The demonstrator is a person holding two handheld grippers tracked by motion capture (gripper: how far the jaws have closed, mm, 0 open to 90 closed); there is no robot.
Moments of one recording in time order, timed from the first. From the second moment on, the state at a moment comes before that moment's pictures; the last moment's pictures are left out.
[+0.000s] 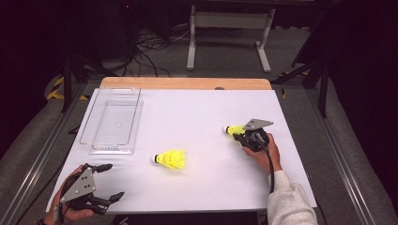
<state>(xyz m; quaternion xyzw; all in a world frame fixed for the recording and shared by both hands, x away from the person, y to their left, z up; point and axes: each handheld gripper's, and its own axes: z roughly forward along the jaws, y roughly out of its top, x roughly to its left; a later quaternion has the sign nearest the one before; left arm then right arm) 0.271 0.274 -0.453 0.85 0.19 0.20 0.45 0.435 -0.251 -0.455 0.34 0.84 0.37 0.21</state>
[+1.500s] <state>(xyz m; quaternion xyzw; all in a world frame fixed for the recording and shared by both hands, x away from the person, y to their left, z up) 0.271 0.274 -0.454 0.85 0.19 0.20 0.45 0.409 -0.255 -0.422 0.31 0.80 0.43 0.27</state>
